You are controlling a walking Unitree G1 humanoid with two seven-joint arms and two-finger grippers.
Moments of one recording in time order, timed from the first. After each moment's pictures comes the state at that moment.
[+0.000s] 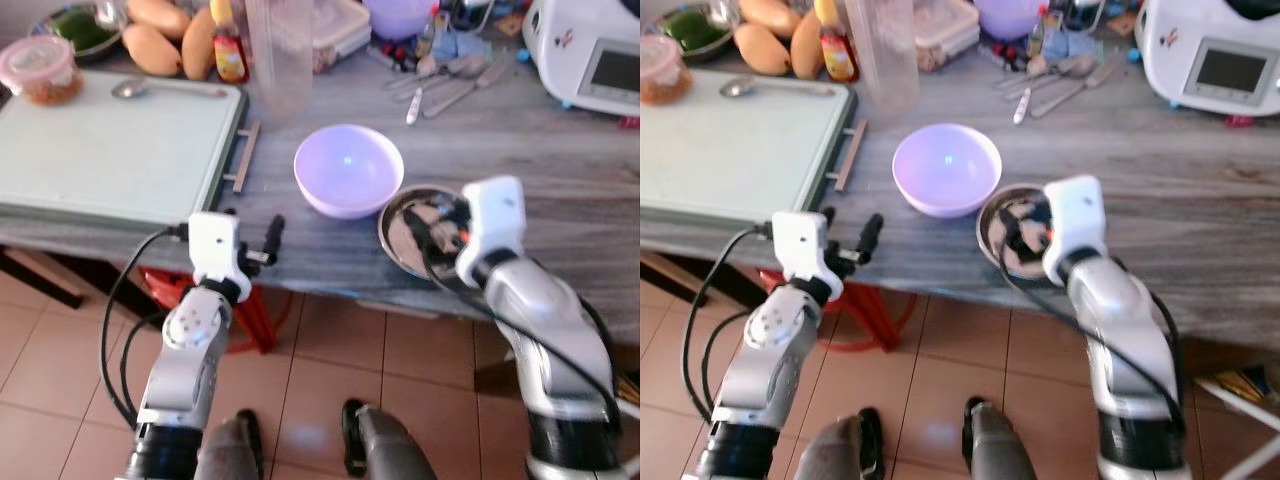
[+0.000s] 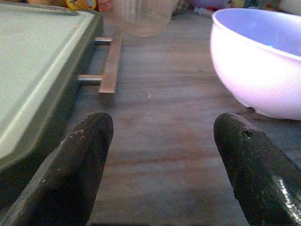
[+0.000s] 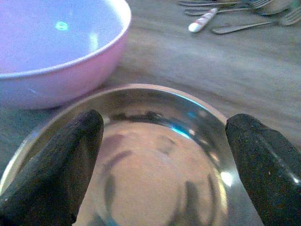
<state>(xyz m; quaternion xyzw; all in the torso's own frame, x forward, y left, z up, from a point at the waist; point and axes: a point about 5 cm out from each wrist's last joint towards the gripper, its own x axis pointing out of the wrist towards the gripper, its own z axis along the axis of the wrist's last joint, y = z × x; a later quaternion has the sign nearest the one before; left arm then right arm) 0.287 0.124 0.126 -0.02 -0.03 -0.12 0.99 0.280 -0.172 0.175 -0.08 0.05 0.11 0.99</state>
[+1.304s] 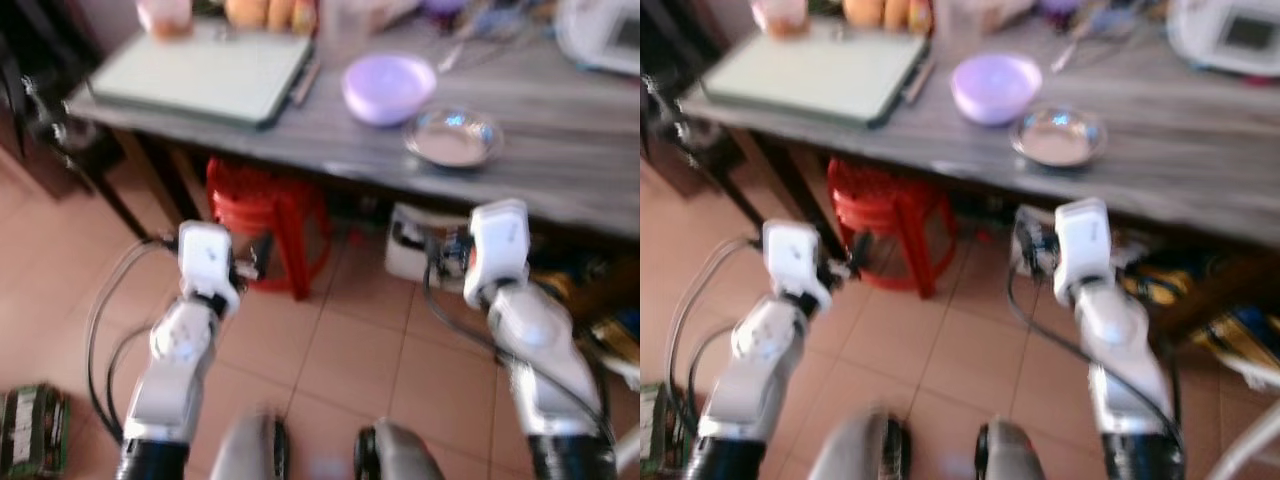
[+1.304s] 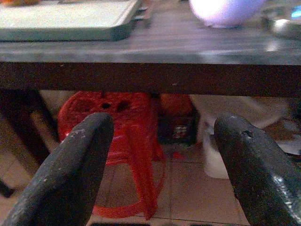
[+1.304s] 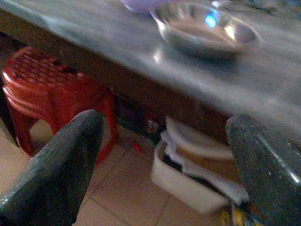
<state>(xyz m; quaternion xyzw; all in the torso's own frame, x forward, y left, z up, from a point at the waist) 0.280 0.137 0.117 0.02 -0.01 -0.12 0.99 0.281 -0.186 0.131 -0.12 0.03 0.05 0.99</state>
